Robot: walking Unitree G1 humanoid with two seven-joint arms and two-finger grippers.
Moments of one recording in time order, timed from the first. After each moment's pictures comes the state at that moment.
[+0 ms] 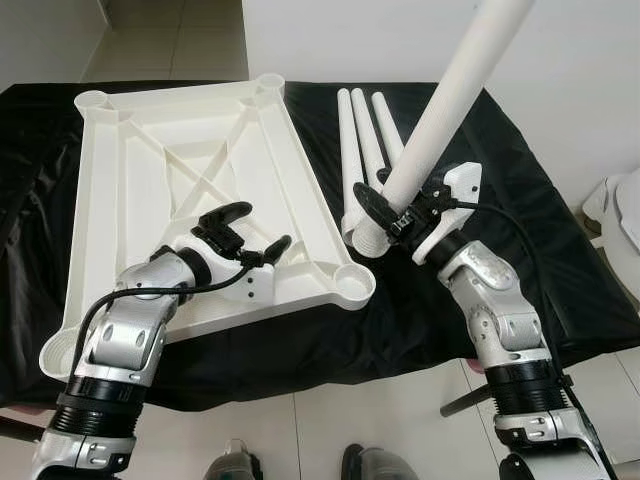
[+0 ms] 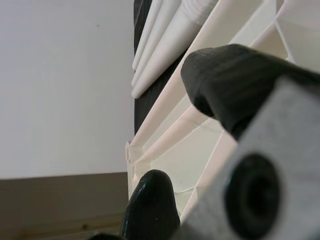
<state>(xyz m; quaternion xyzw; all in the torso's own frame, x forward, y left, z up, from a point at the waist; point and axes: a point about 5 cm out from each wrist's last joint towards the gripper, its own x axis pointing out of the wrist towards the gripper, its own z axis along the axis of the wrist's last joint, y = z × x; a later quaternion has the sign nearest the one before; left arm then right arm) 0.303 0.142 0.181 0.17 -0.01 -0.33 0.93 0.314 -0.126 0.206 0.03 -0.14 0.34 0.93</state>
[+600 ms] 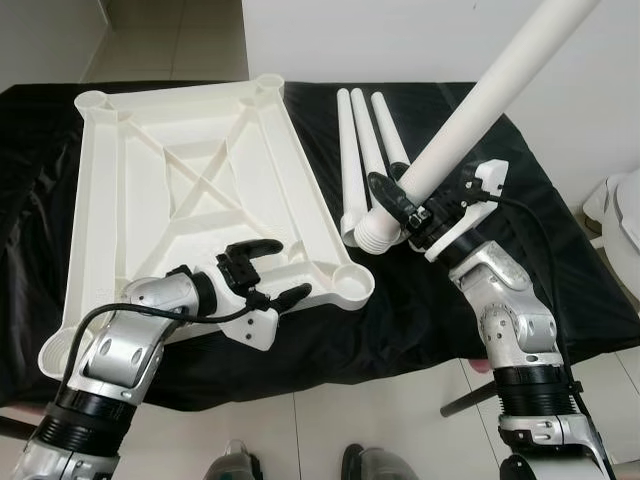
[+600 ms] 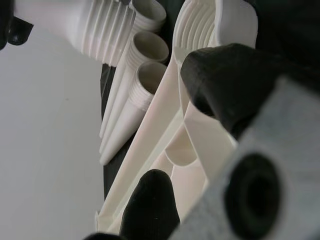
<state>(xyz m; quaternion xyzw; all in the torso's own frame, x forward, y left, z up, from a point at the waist) 0.281 0.129 0.164 0.17 0.03 -0.48 0.86 0.313 -0.140 0.213 0.09 -0.15 0.33 0.93</state>
